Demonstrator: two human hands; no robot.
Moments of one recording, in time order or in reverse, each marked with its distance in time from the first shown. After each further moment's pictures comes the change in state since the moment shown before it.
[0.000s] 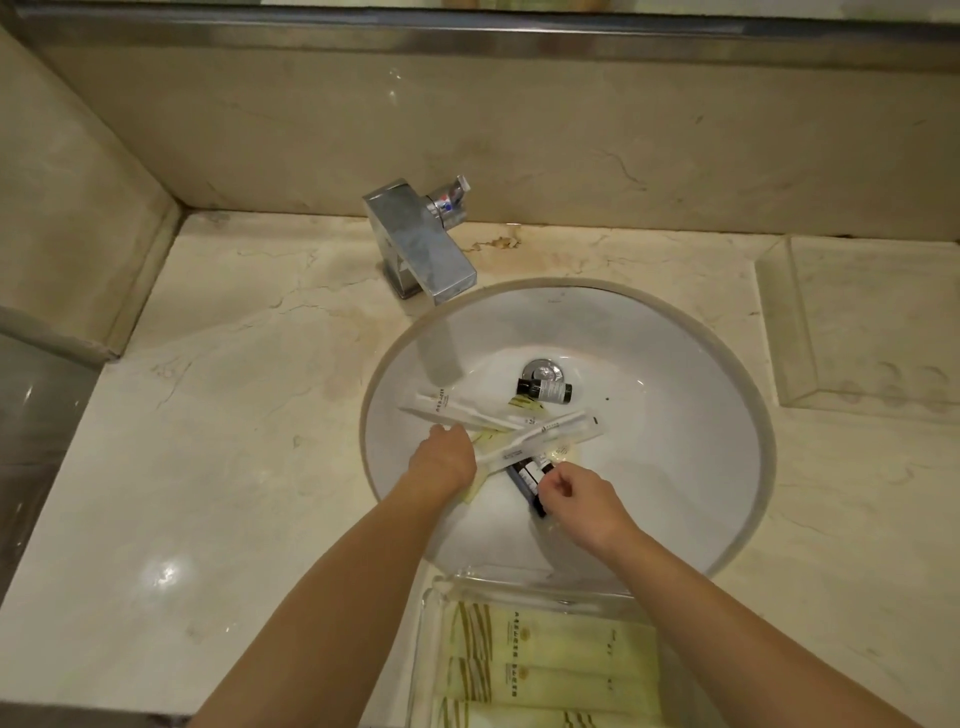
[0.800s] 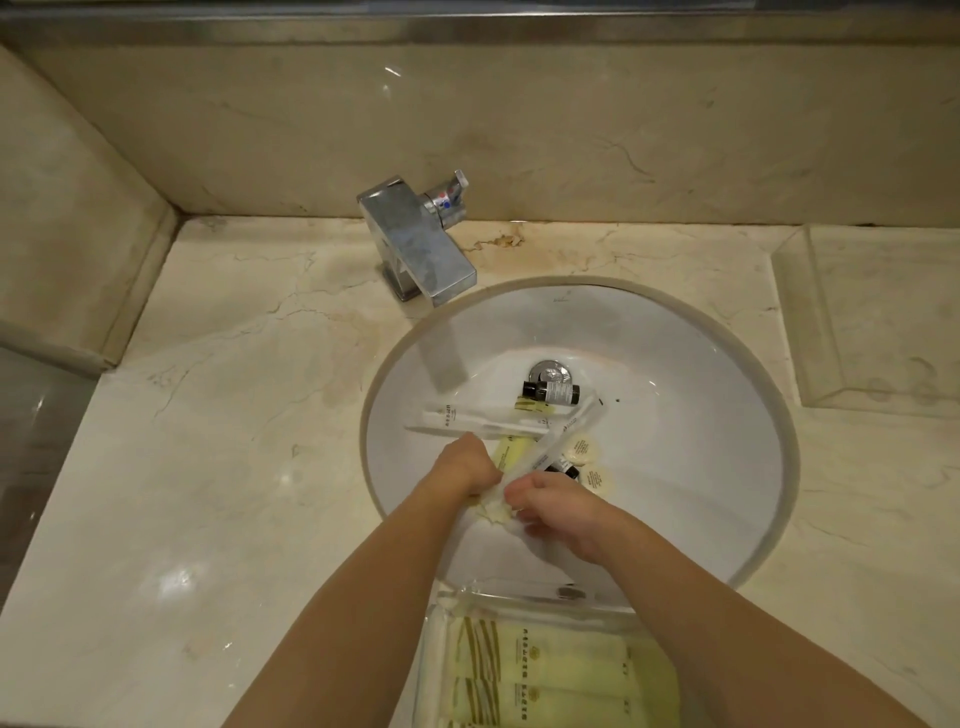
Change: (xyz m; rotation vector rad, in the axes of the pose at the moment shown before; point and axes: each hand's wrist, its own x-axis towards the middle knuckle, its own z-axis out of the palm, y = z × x) left_hand 0.014 0.010 0.005 -0.276 -0.178 -0.043; right_hand 0.032 -0.010 0.027 0.434 -0.331 0.220
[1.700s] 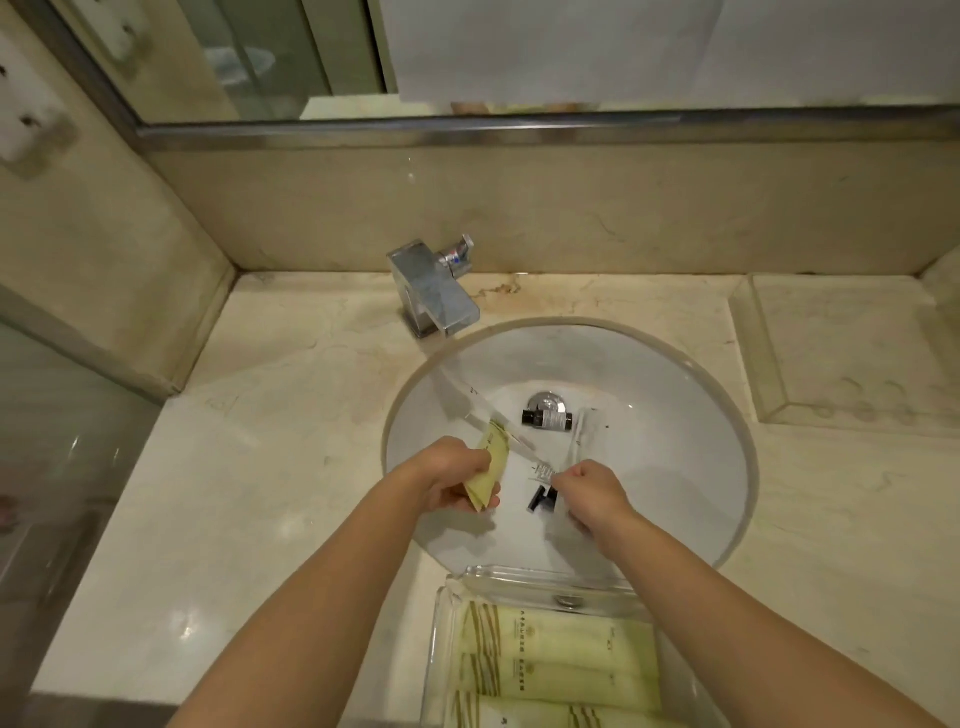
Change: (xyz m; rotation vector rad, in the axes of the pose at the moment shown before) left_hand -0.088 0.000 -0.049 -0.707 -0.177 -0.011; right_hand -0.061 -0.025 -0.017 -0.020 0.424 -0.085
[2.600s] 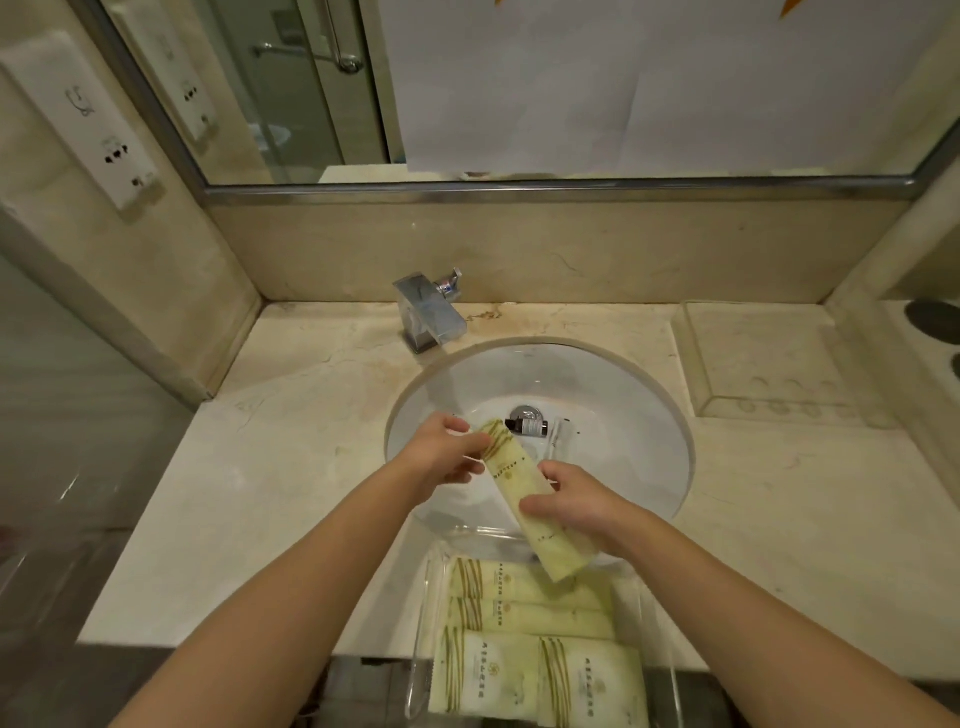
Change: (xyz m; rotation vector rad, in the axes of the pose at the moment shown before) left_hand -0.092 -0.007 0.020 -0.084 0.152 0.361; right_hand -0.103 -0.002 -0.038 -0.179 -0.327 -0.268
